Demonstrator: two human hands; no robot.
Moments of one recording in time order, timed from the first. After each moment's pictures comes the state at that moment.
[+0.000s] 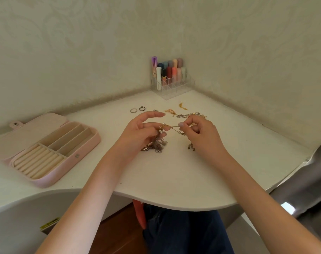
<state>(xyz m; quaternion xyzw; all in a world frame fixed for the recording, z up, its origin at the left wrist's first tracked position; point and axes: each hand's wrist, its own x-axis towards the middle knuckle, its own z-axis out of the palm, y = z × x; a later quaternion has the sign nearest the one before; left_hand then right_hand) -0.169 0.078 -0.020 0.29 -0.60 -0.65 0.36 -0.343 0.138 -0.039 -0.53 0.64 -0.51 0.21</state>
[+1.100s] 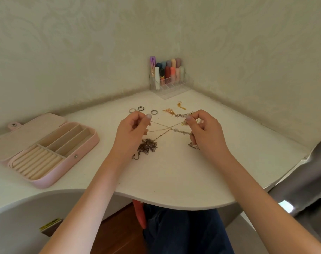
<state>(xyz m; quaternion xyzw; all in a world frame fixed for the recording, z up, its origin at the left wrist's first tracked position) -0.166 0.070 -0.033 0.39 -0.69 -0.39 0.47 -0.344 0.145 -0.032 -0.48 0.64 -0.56 0.21</state>
